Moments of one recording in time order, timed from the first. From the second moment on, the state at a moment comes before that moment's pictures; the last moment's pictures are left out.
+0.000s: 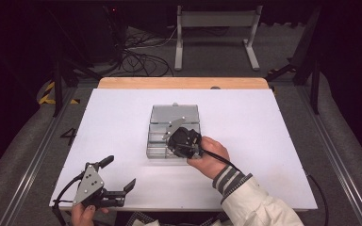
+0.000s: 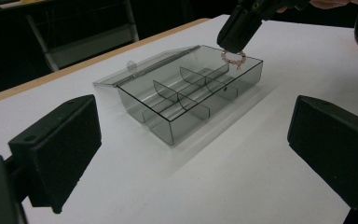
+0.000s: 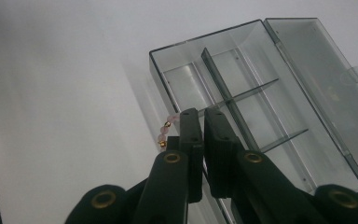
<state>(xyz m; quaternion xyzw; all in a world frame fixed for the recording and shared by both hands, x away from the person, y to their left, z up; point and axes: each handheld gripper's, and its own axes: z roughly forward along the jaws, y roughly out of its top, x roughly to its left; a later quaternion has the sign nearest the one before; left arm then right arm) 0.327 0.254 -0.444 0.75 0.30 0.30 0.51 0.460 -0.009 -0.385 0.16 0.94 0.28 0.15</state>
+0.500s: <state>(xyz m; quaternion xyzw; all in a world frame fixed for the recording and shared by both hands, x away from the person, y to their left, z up) 0.327 0.254 -0.444 0.75 0.30 0.29 0.51 0.475 0.007 -0.391 0.17 0.93 0.28 0.15</state>
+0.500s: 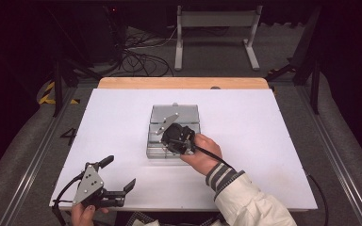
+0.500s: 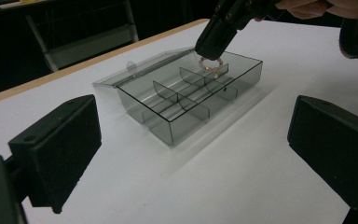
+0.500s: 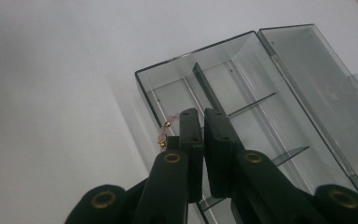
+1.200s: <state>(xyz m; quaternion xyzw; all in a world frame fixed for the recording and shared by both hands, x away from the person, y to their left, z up) 0.327 0.255 -0.443 0.75 0.30 0.29 0.52 0.494 0.029 -0.415 0.20 0.92 0.29 0.16</state>
